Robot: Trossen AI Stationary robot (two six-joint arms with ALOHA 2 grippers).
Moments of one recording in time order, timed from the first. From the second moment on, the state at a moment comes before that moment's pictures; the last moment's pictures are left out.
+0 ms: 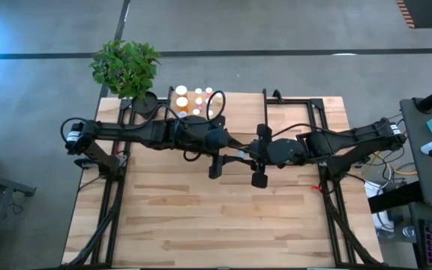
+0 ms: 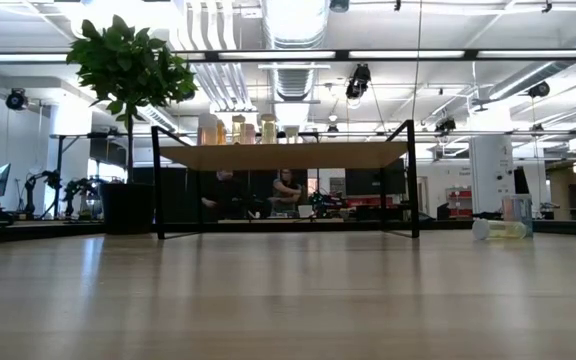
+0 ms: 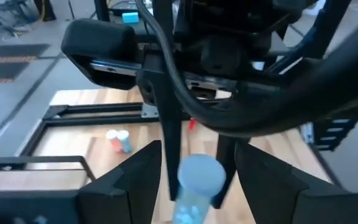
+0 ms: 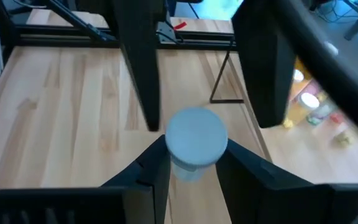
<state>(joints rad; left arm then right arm) -0.05 1.58 1.60 -0.32 -0.01 0.01 0.23 1.37 1.38 -0.59 0.35 0.09</state>
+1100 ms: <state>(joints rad) -0.04 1.61 1.59 -0.37 -0.01 0.07 0.22 1.38 1.38 -0.60 0.37 0.13</state>
